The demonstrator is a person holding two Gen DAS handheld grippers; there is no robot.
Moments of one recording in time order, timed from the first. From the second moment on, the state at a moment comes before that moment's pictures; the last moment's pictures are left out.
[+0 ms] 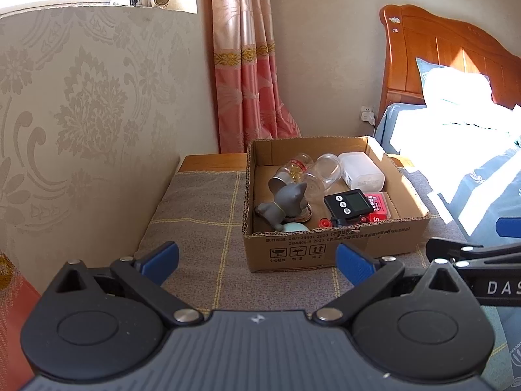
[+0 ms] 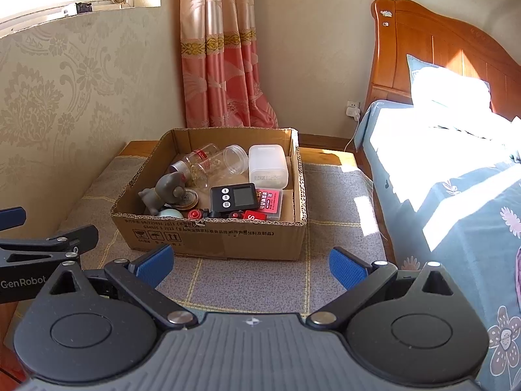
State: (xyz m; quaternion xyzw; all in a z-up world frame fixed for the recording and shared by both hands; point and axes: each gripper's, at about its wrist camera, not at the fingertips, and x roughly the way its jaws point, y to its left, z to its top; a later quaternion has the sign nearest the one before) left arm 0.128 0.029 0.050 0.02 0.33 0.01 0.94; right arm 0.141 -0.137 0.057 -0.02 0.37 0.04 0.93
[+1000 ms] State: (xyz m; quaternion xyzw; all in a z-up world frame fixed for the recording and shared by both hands) left arm 0.128 0.024 0.052 0.03 0.33 0.02 0.94; right arm 0.139 -0.141 0.061 -0.02 0.36 0.03 0.93
